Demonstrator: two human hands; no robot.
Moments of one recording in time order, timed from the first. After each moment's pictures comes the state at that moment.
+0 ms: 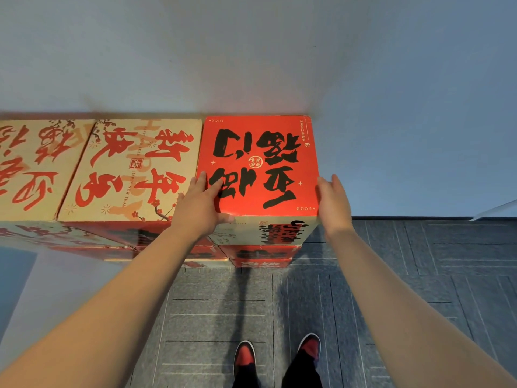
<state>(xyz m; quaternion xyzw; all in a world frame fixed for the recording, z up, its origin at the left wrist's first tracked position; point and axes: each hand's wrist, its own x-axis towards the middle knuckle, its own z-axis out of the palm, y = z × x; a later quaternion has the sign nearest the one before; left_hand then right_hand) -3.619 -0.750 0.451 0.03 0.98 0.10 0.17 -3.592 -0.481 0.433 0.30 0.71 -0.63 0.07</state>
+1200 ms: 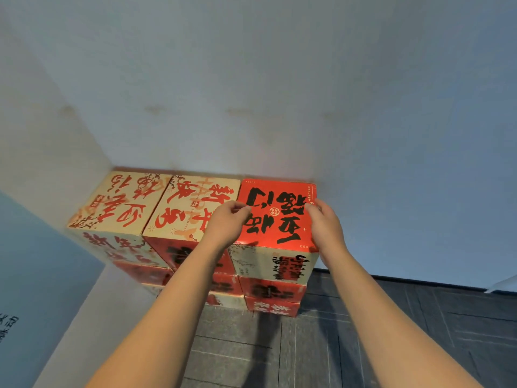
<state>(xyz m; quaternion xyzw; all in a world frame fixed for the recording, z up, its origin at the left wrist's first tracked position) -3.502 -0.715 0.668 -0.13 0.85 0.51 0.07 -3.514 -0.512 0.632 0.19 0.73 -0.66 0.05</state>
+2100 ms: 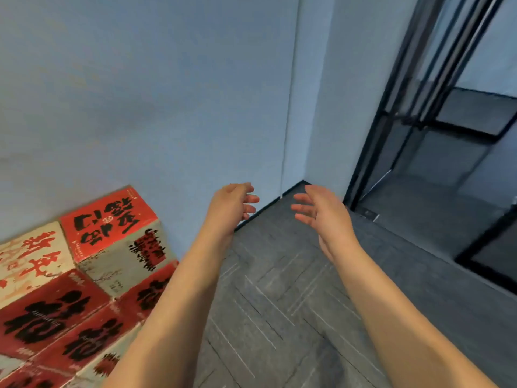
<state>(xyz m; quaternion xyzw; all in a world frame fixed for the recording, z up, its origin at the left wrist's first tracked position) -3.125 -0.542 0.768 0.18 0.68 0.64 0.31 -2.981 -0.430 0.742 0.37 0.55 -0.67 -0.35</state>
